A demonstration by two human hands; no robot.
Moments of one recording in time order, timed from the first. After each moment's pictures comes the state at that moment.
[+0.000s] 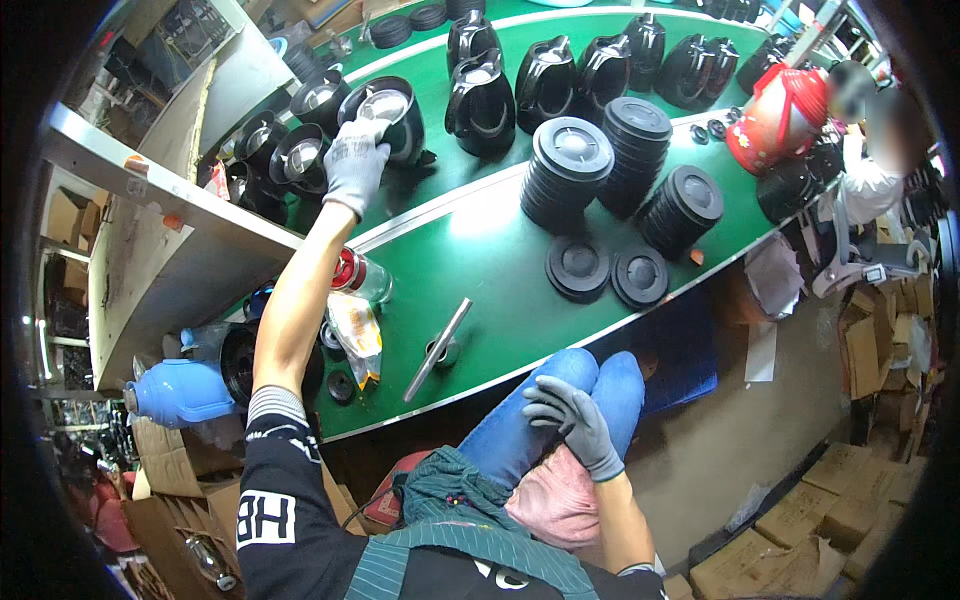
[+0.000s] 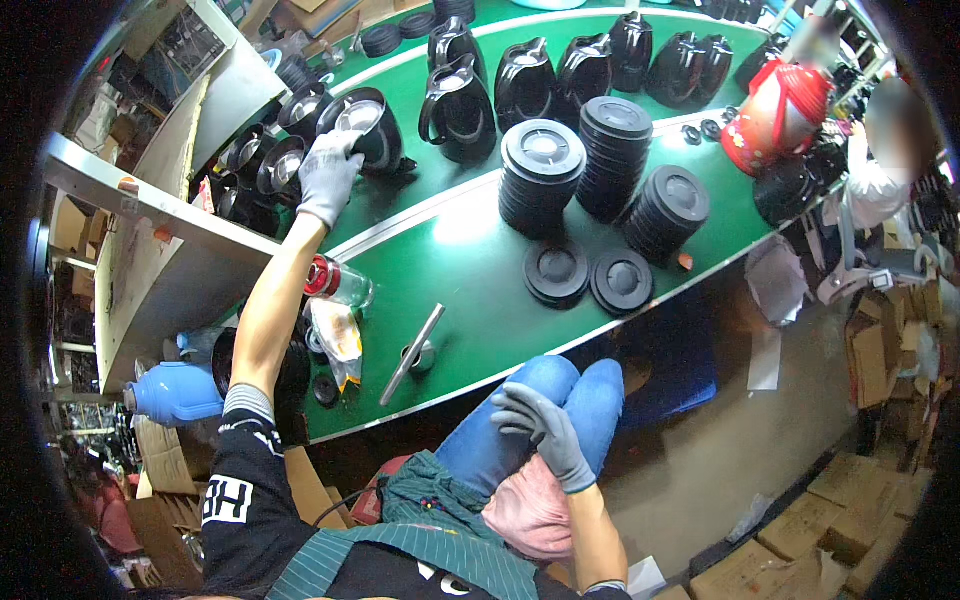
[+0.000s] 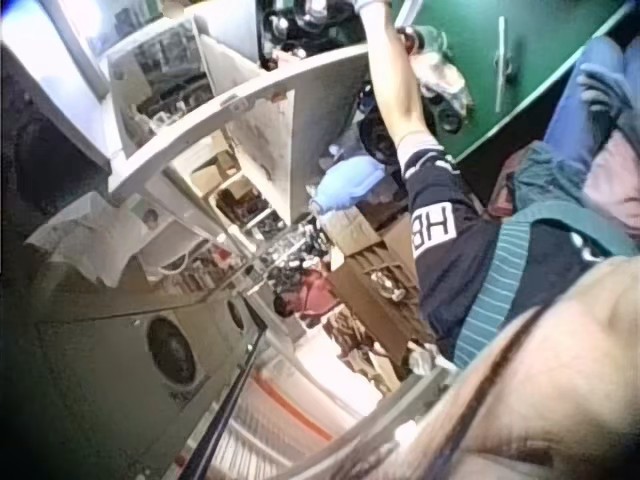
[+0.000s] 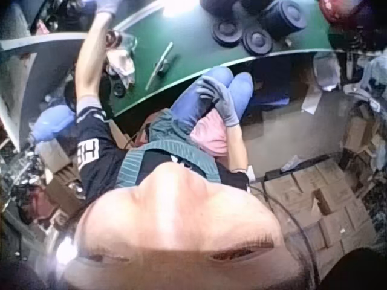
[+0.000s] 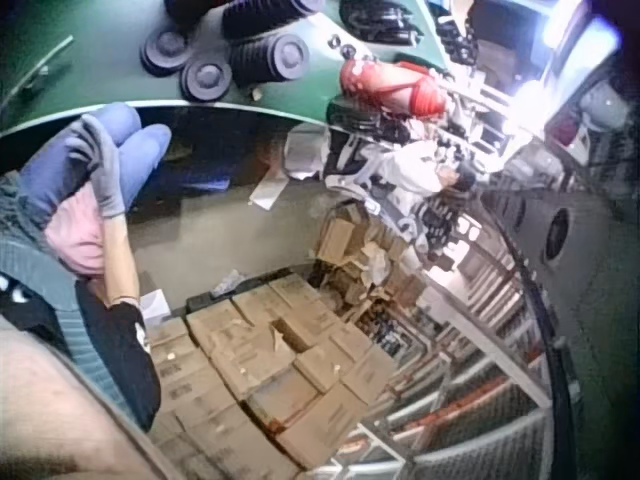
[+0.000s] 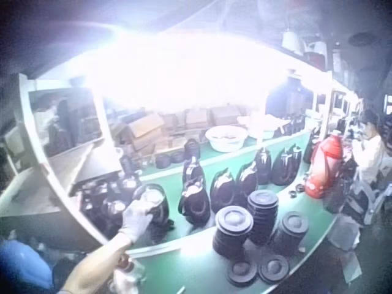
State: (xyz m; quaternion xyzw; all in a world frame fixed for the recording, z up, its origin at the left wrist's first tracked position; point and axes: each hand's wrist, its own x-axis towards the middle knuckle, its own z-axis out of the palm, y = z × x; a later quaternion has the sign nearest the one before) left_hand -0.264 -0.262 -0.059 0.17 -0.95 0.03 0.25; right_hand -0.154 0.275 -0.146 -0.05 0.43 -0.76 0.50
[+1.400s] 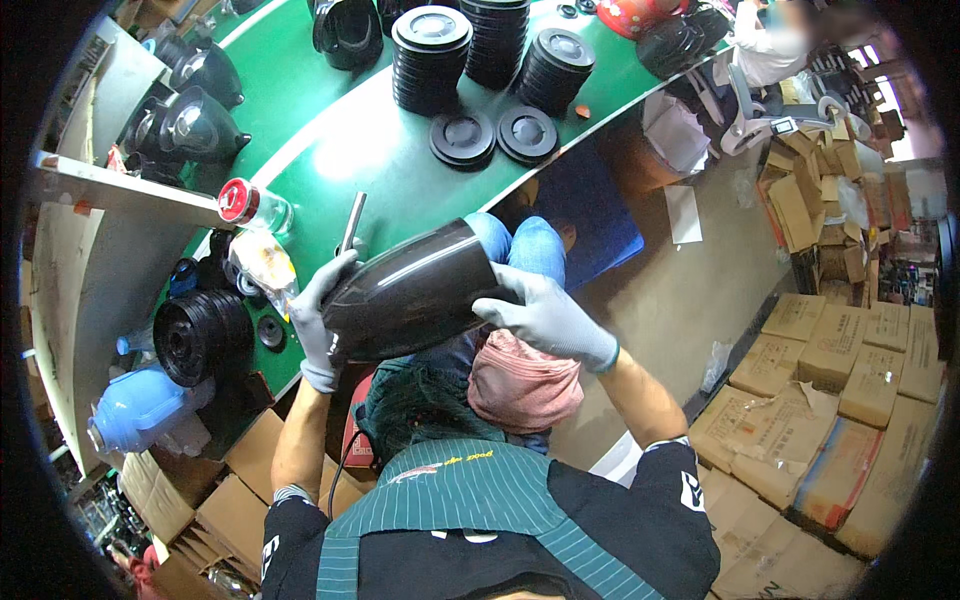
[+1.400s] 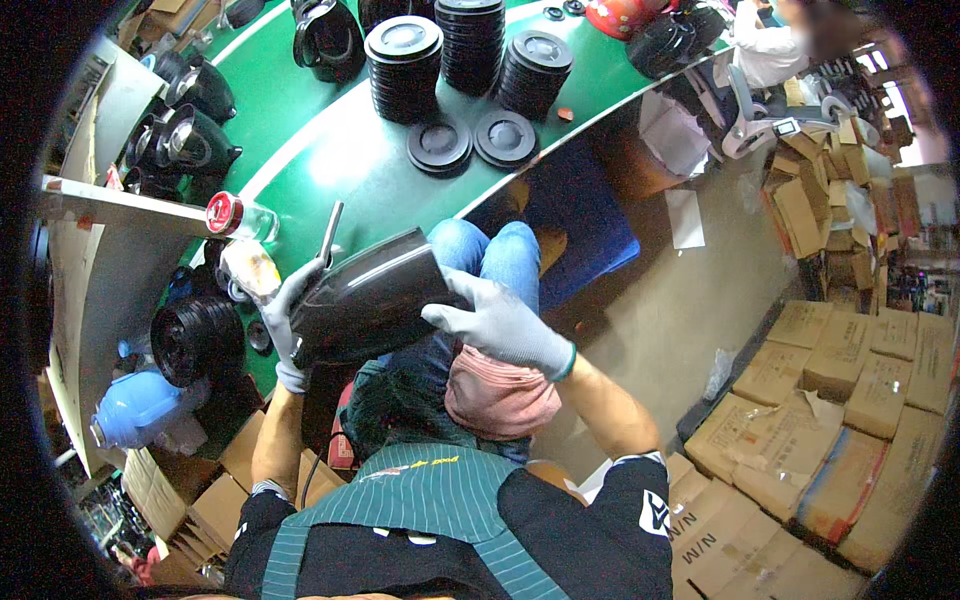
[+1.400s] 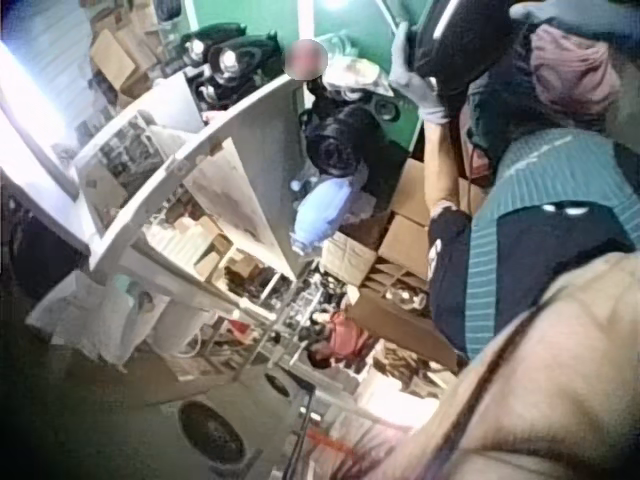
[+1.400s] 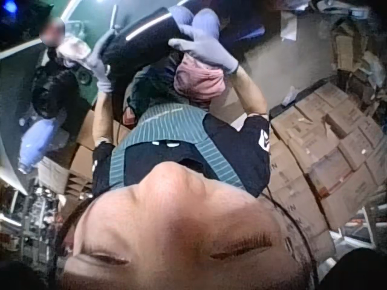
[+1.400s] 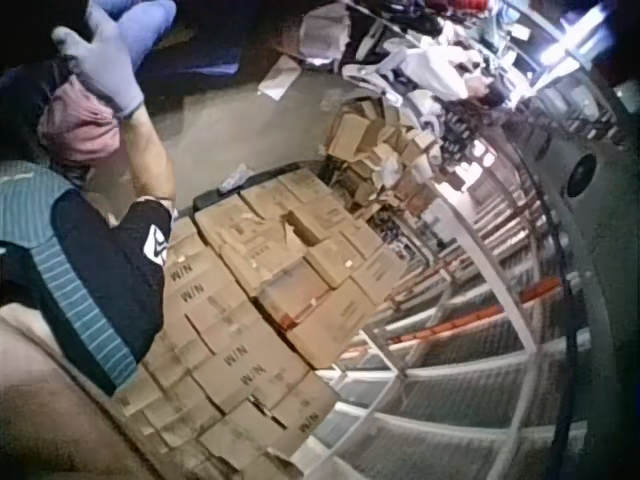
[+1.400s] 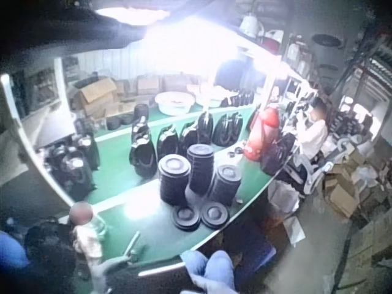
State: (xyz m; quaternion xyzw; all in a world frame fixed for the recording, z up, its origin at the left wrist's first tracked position) left_hand -0.011 0.000 -0.072 0.13 -0.82 -0.53 0.19; right_hand -0.133 0.292 -0.021 -0.21 0.65 -0.61 0.40
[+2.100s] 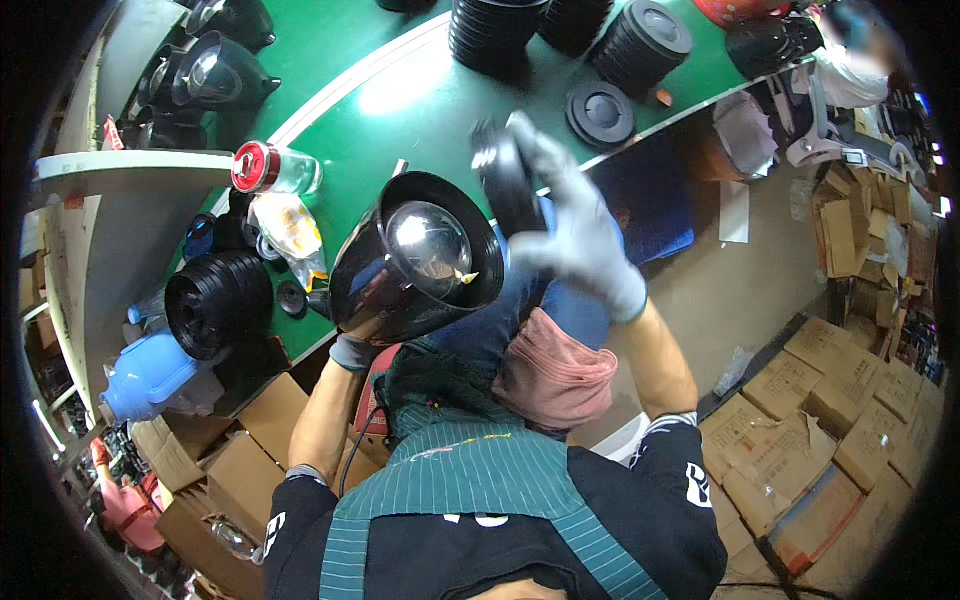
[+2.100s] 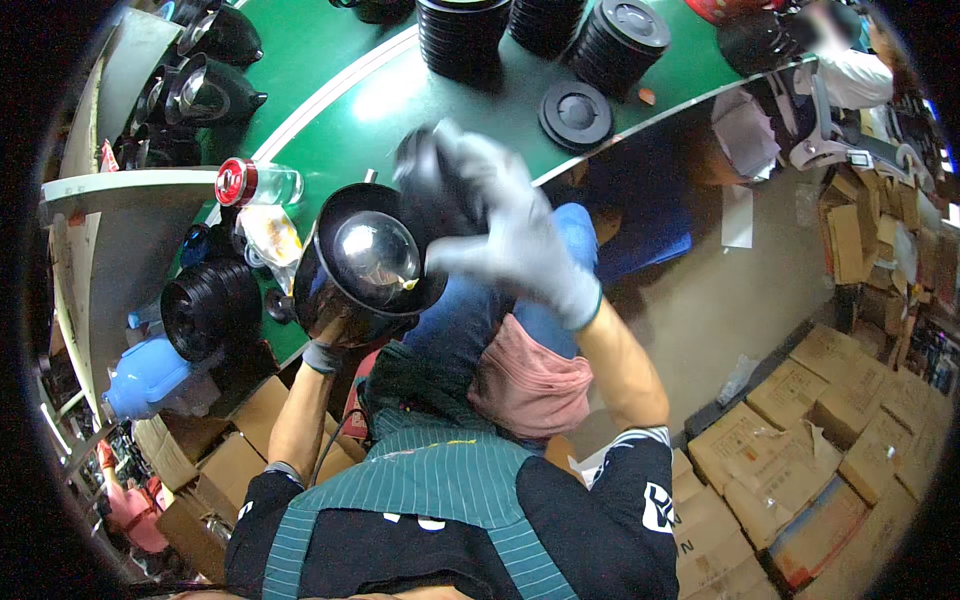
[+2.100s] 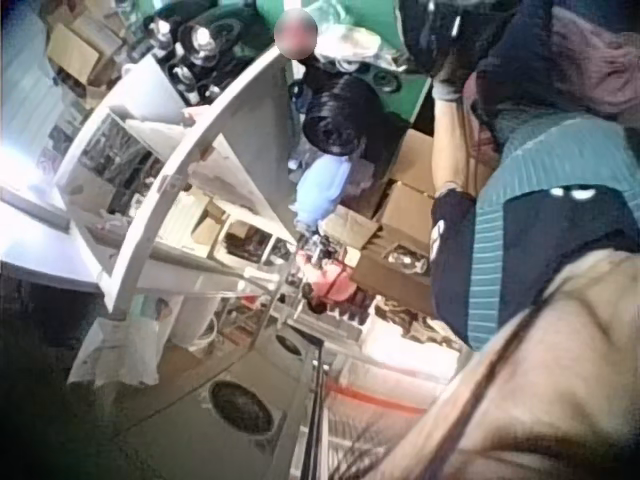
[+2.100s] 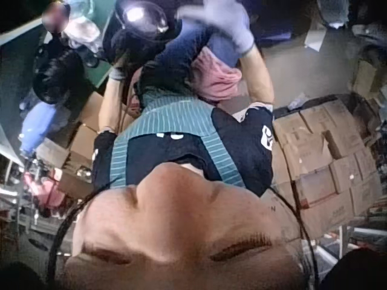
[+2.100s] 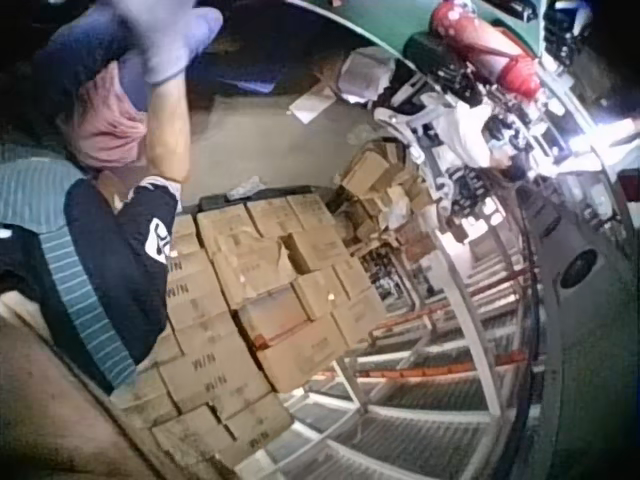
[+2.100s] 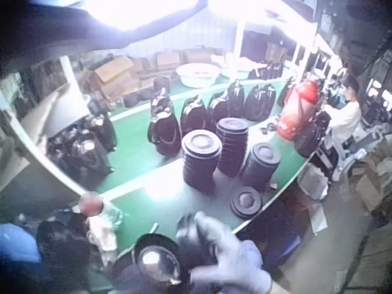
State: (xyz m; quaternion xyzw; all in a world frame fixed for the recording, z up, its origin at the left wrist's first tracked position) left_hand 0.045 -0.023 -0.233 0.06 -0.75 -0.66 -0.04; right_hand -0.229 0.224 -0.050 -0.38 0.74 -0.54 0.13
